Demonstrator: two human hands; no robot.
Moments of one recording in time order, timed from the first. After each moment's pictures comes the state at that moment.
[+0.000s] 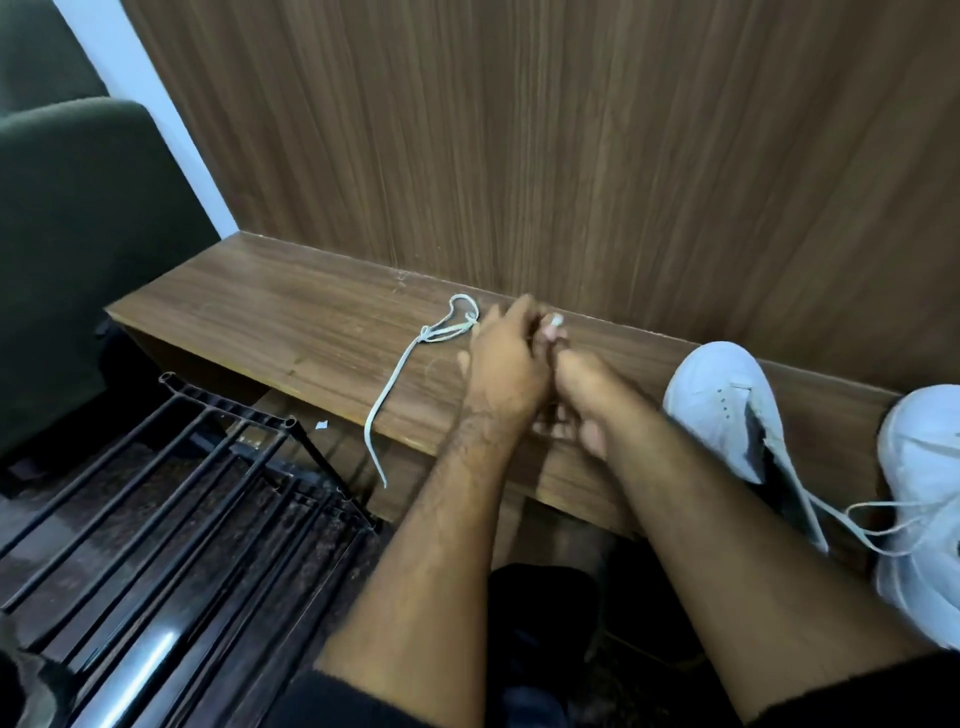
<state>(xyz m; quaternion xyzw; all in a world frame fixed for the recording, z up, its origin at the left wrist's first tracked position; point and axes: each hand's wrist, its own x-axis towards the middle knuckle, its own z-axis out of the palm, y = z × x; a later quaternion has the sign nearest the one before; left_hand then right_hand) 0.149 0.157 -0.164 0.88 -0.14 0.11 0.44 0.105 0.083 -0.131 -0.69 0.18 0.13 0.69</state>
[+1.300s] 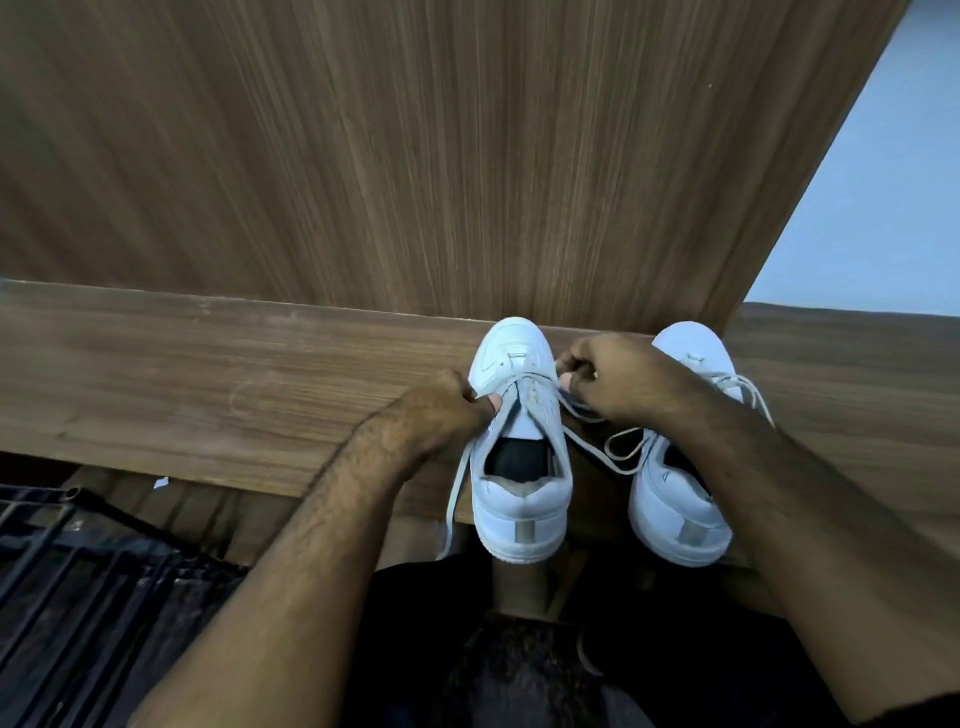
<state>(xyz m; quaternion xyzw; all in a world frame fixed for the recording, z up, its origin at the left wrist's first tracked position) 0.075 0.052 -0.144 0.89 -0.19 -0.26 0.33 0.001 -0.138 -0.132 -0.96 0.17 0.02 0.20</state>
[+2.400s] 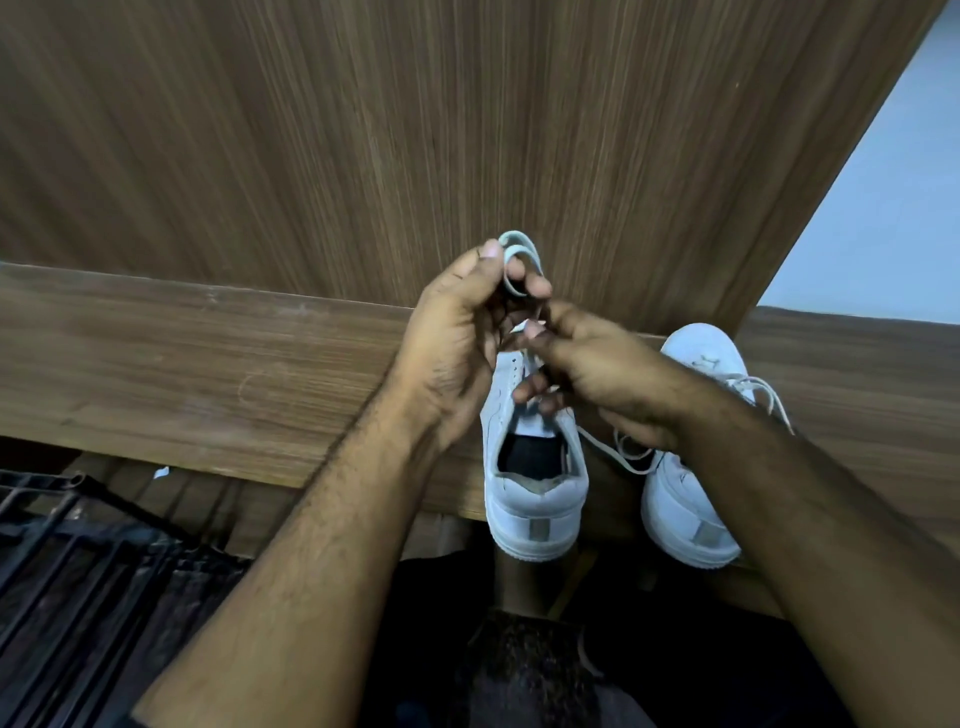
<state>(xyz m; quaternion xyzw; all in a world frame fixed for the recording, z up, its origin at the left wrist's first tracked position) 0.057 0.039 -0.097 0.45 -0.19 -0.25 0.83 0.005 -0.088 -0.113 -0.74 0.13 0.03 0.66</state>
